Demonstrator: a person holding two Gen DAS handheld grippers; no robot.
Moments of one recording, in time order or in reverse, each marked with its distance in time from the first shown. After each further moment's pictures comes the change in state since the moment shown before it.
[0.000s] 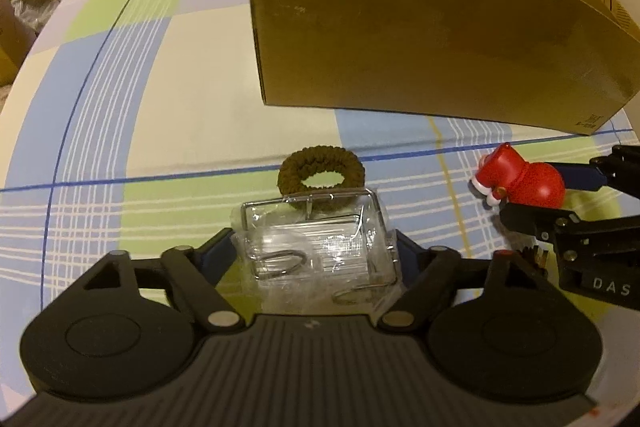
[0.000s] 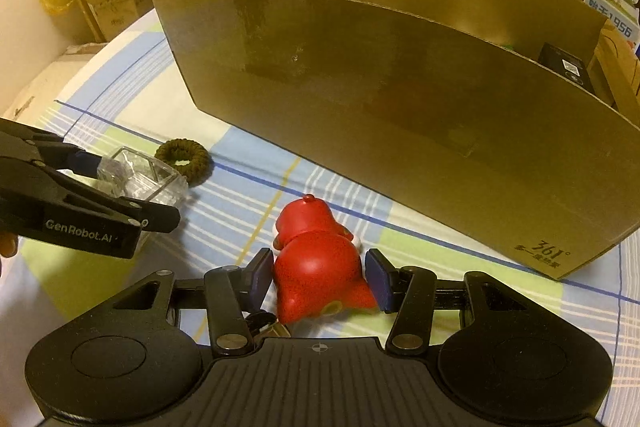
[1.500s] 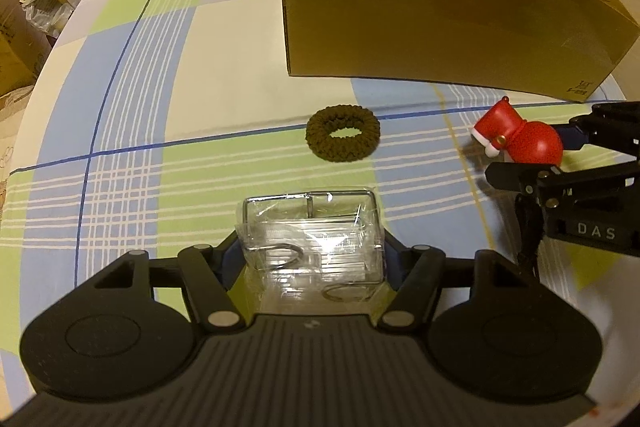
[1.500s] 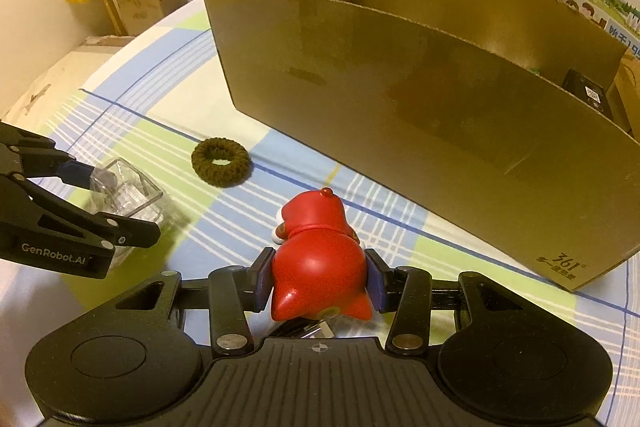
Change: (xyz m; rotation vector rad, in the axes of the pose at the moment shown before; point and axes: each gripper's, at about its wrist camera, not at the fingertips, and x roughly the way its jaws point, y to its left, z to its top) left arm -0.024 0.009 -0.028 0.030 0.008 0.023; right arm -0.003 0.024 -0.001 -0.063 -0.023 0.038
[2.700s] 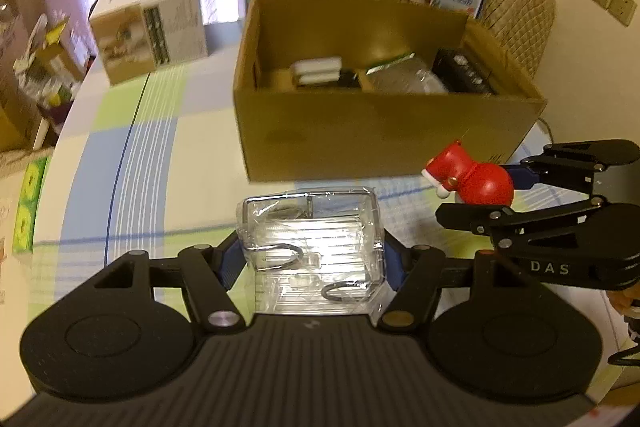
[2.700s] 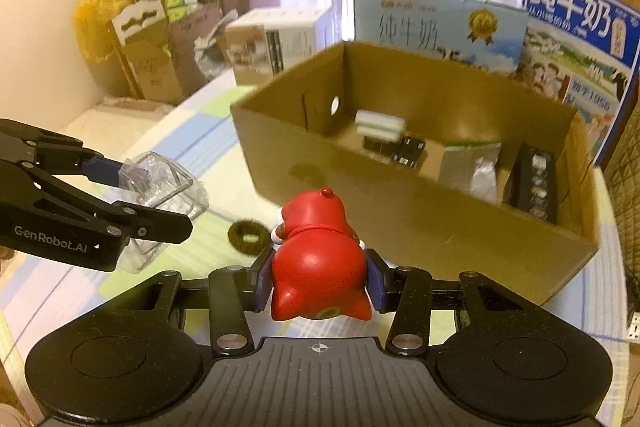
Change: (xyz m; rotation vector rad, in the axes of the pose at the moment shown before) left arm -0.099 -0.024 0.025 0.053 -0.209 -0.084; right arm -0.089 -0.006 0.018 0.033 -0.186 0.030
